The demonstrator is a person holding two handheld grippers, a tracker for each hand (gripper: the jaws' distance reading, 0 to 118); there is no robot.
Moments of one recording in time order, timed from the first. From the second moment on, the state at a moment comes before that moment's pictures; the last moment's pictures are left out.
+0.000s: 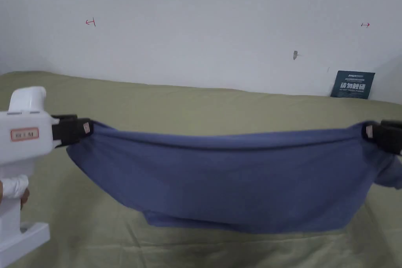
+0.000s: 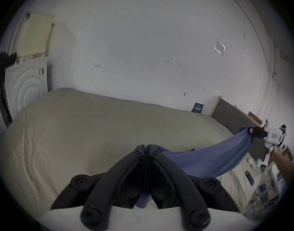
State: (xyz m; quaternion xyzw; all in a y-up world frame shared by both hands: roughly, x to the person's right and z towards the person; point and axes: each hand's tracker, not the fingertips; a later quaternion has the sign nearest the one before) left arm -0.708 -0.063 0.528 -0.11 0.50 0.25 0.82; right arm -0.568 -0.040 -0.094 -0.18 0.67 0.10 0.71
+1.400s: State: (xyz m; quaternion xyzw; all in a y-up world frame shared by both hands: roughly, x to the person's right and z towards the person) left arm -0.383 -0.083 0.453 -0.06 0.62 0.02 0.78; right arm -0.309 -0.098 0.060 -0.06 0.60 0.05 0.79
